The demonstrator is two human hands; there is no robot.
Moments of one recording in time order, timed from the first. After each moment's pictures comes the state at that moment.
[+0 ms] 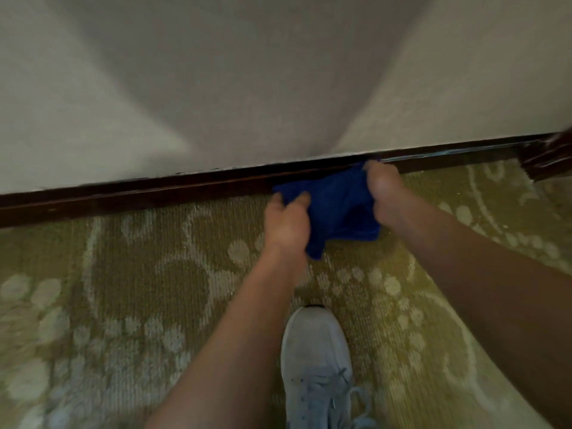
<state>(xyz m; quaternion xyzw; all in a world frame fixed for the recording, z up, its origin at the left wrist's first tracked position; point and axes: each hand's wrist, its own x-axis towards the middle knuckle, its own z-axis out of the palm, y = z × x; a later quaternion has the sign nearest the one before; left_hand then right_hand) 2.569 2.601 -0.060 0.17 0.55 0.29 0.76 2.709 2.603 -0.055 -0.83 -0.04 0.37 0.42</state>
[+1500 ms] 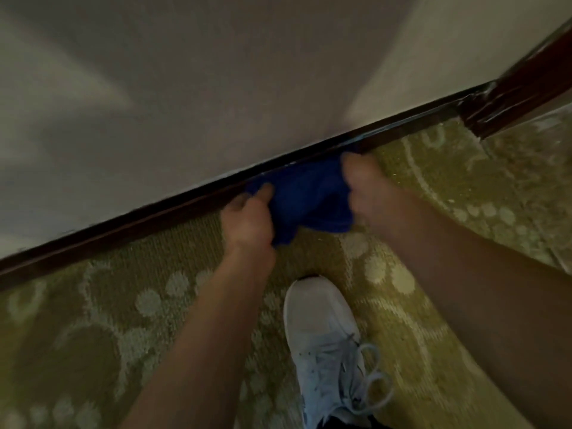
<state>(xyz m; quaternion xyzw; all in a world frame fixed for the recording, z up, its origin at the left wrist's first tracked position) 2.684 2.592 -0.047 0.21 0.61 0.26 0.72 2.821 2.575 -0.056 -0.82 0.03 0.35 0.45</state>
